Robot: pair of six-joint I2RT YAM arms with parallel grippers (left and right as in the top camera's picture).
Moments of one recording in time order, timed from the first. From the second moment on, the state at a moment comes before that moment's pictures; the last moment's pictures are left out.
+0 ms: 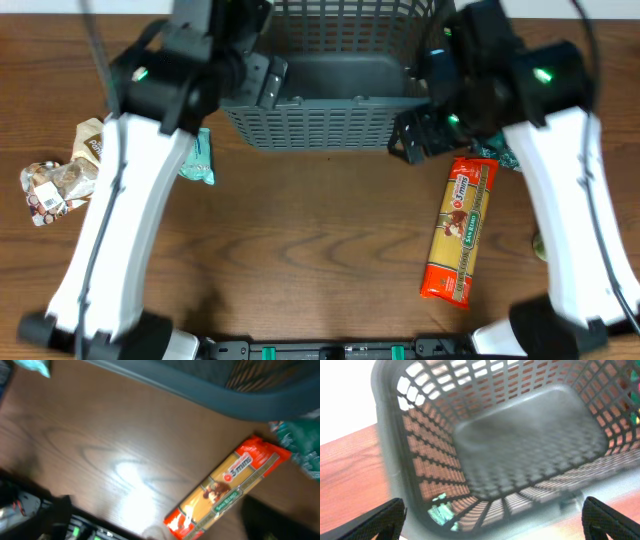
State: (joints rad) left arm -0.32 1.61 1.99 -1.17 -0.05 0.12; right arm 0.31 1.65 2.08 -1.63 -0.15 -0.01
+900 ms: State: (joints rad) left arm 0.10 1.48 1.99 -1.37 -0.16 -0.14; right arm -0.59 1.80 2.08 -1.36 -0.19 0.10
